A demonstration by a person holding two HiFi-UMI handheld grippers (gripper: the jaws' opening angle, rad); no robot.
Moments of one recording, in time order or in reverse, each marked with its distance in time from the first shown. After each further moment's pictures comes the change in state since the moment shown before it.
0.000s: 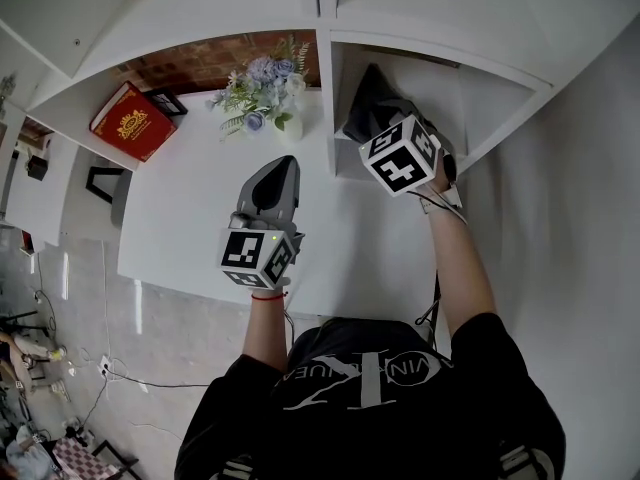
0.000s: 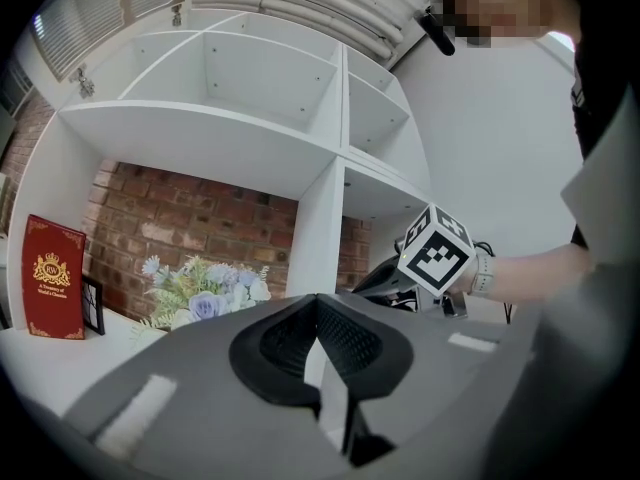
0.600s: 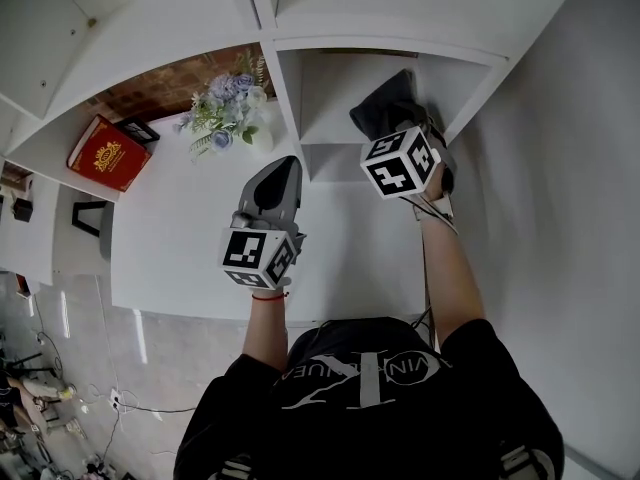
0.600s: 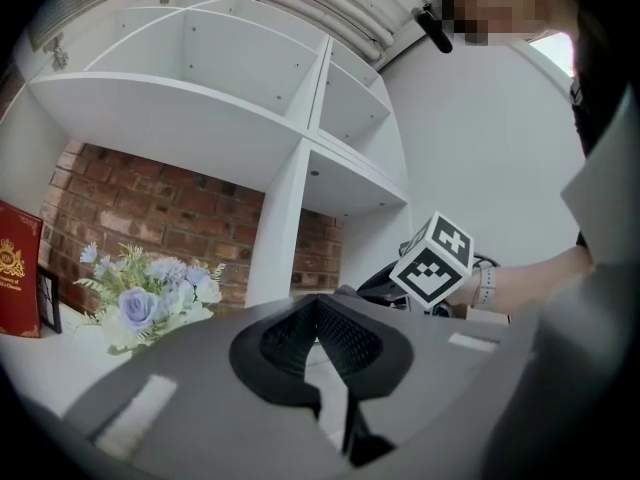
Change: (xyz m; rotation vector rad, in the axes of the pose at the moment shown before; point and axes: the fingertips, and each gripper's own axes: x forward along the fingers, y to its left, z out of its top) left arm 0.035 -0.047 -0.003 -0.001 0.002 -0.148; right arm -0.043 -0.064 -0.070 0.127 0.110 -0.351
